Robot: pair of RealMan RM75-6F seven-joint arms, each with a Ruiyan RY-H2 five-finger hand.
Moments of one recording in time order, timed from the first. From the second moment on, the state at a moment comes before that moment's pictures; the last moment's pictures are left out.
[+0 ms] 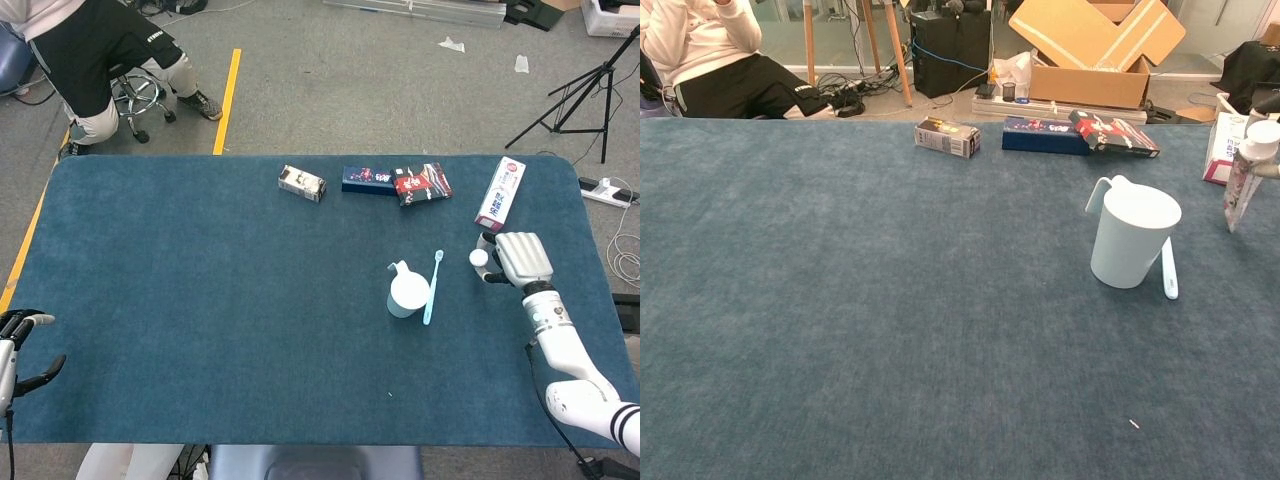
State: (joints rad) left arm -0.05 -1.06 -0.08 -1.70 1.45 1.55 0.07; right arm 0.55 -1.30 0.20 -1.25 -1.20 0.93 0.01
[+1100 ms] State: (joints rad) left arm -0.05 -1.06 -0.08 -1.71 1.45 1.55 0.06; right arm 0.48 -0.99 0.26 -1.77 -1.36 1.09 0.24
